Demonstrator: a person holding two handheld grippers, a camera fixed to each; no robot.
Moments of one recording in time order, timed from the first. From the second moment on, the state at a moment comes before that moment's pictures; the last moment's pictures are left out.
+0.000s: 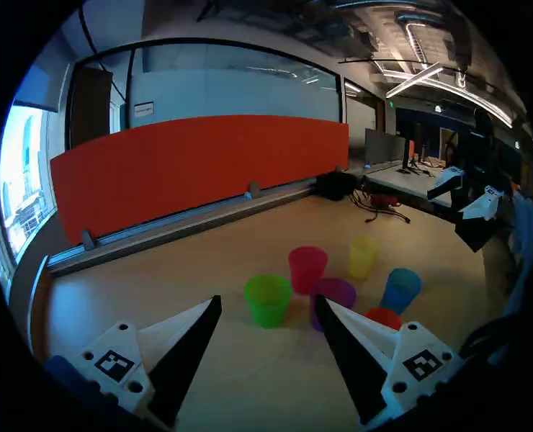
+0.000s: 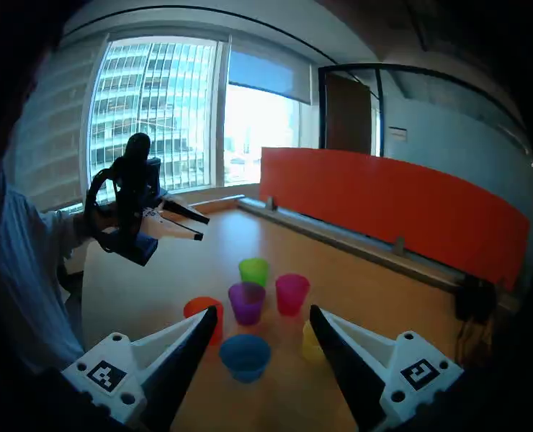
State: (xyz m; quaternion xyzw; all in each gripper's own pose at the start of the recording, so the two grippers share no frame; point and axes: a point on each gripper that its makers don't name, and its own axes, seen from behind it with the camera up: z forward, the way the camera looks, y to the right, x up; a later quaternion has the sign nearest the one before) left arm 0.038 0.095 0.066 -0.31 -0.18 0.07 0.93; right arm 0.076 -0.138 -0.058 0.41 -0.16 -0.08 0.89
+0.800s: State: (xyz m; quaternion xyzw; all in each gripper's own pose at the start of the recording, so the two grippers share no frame) left arm -0.026 0.104 0.077 -0.32 -0.24 0.09 0.91; right arm -0.019 -0.139 -0.067 0.42 -0.23 -0.13 0.86
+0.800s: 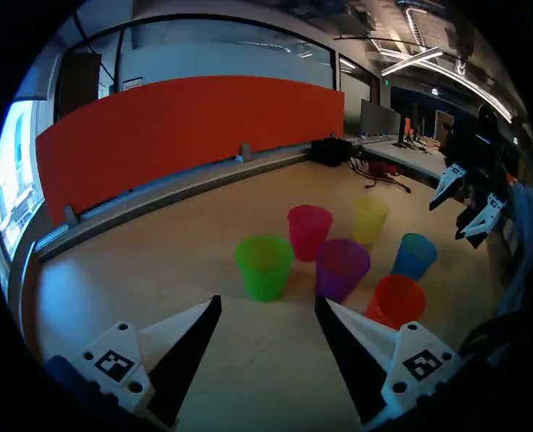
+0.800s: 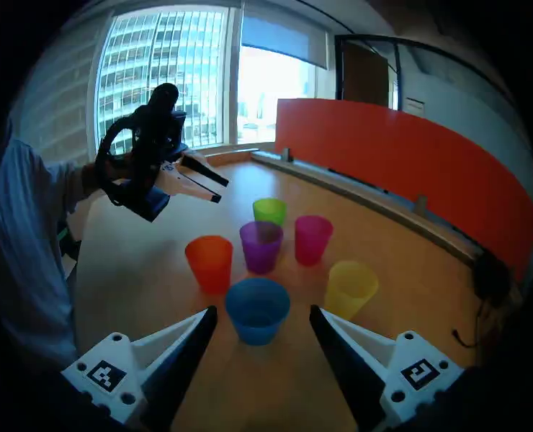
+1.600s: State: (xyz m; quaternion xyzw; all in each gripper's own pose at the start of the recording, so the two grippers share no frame) left arm -0.064 0.112 0.106 -0.33 -0.27 0.11 0.90; right arm -0.084 -0.168 -0.046 0.45 -0.27 -0.16 0.84
